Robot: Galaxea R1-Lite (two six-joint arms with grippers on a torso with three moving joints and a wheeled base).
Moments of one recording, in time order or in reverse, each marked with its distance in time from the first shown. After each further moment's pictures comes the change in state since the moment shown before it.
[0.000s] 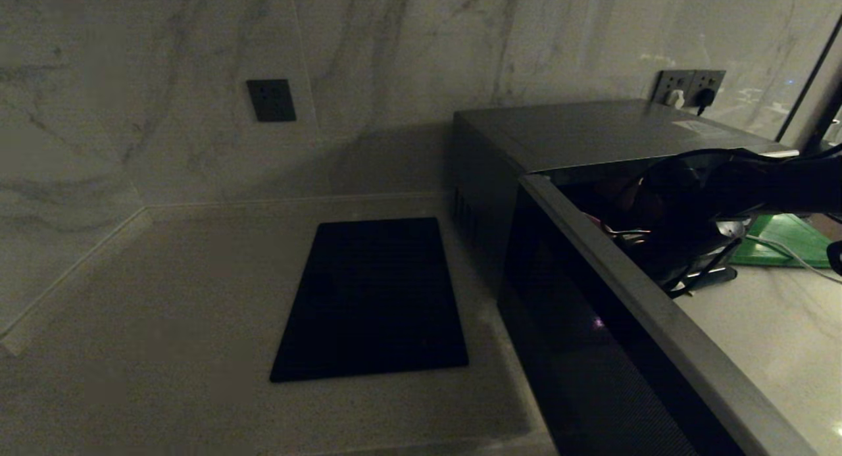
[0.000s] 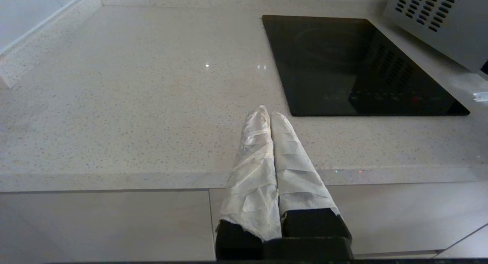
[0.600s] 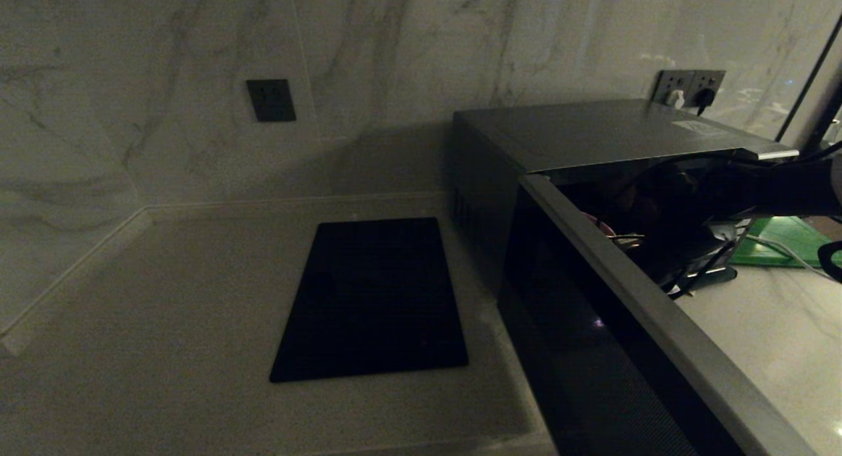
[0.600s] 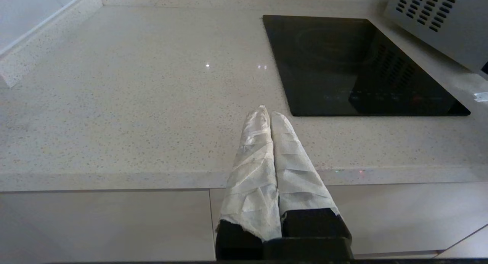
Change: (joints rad) left arm 0.000 0.000 0.000 0.000 0.000 -0.001; right arm 0.009 0.011 0.005 0.003 -0.003 -0.001
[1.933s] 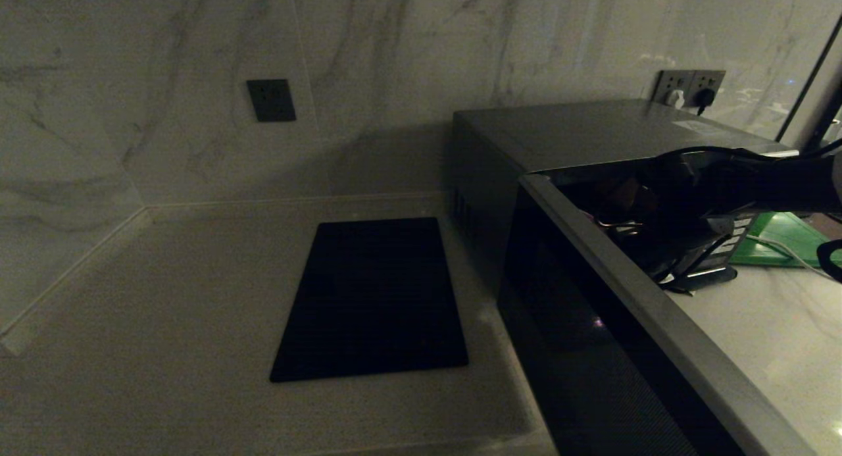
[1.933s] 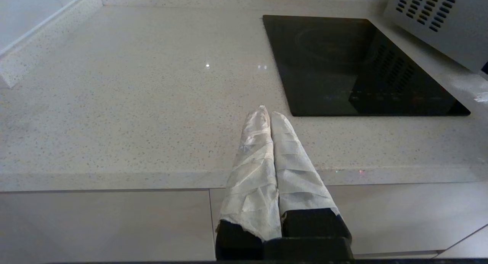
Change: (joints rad) left arm 0.000 0.000 0.000 0.000 0.000 0.000; right arm 0.005 0.009 -0.044 -0.046 0.008 0.012
